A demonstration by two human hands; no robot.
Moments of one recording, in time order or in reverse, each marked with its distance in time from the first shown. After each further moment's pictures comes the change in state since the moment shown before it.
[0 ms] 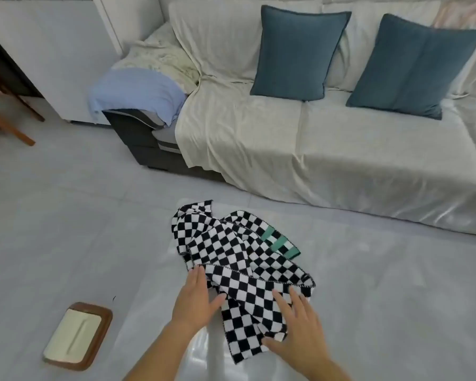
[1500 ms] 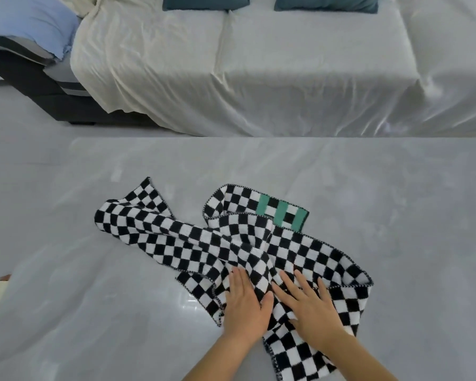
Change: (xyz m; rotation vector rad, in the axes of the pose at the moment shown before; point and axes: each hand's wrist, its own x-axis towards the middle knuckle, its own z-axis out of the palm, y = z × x) left_hand -0.138 0.211 0.282 -0.046 -0.320 -0.013; right_hand -0.094 0.299 0.100 -0.274 -0.123 -0.137
